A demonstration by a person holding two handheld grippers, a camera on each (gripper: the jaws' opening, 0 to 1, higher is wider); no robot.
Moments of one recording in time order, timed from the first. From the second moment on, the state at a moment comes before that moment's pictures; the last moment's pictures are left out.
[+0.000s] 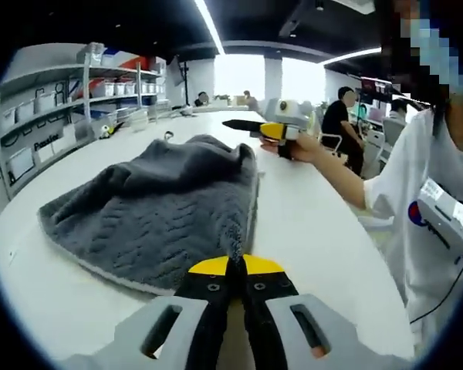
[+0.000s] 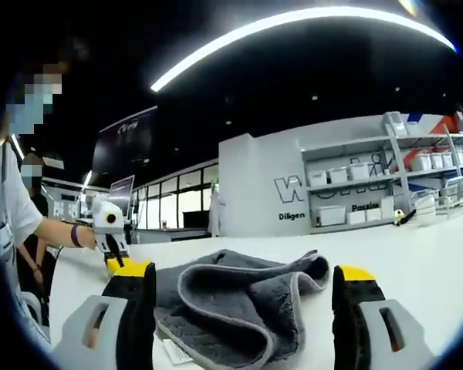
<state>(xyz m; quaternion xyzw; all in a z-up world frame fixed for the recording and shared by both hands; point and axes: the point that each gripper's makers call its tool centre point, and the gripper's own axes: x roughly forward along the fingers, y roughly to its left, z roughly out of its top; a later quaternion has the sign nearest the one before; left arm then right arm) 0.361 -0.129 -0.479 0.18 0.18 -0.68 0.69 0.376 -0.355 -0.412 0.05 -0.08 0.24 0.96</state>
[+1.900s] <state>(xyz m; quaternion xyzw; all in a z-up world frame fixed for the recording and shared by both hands) 0.571 0.032 -0.229 -0.27 -0.06 -0.29 0.92 0.369 -0.379 -0.398 0.11 -0.13 0.23 0.96</state>
